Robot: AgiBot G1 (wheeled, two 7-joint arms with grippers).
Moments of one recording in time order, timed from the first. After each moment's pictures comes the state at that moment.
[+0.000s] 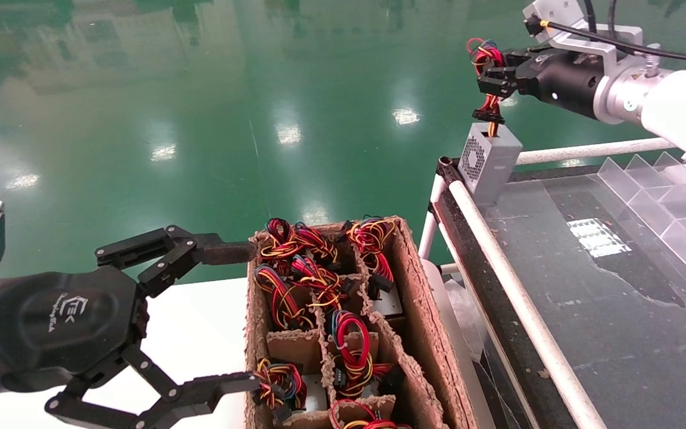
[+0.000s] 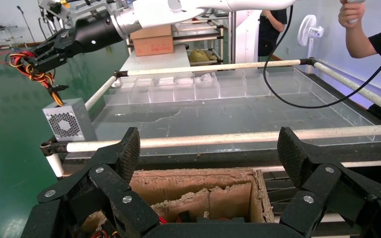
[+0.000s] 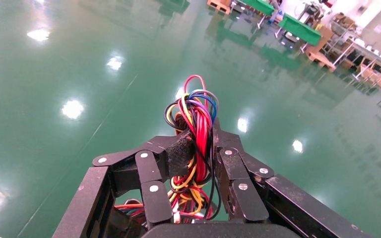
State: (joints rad) left arm -1.08 0.60 0.31 -1.28 0.71 1.48 -0.17; right arm 1.89 -1.22 -0.49 0.01 -1.30 -0.69 -0.28
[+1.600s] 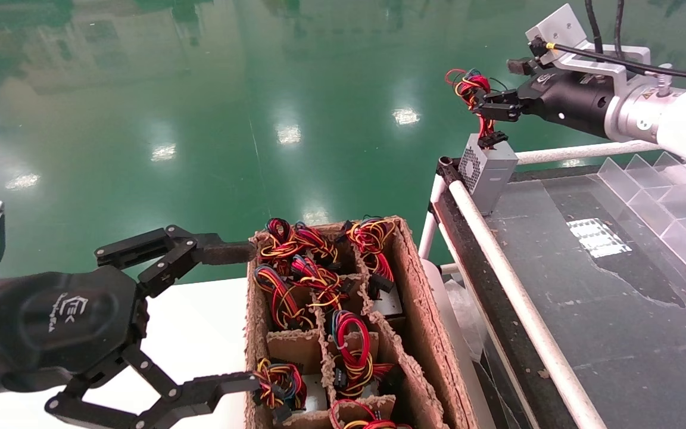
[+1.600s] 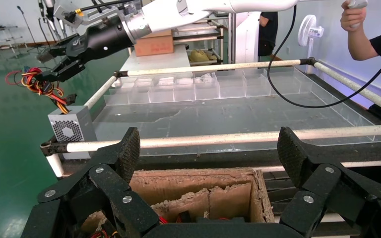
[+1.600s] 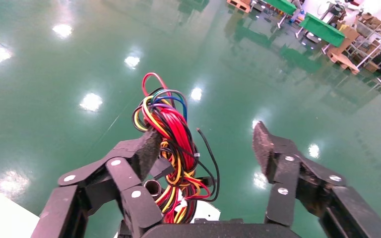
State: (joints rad) left arm -1.08 0.60 0.31 -1.28 0.71 1.48 -0.17; right arm 1.88 -1.18 -0.49 0.00 -1.31 -0.80 -0.30
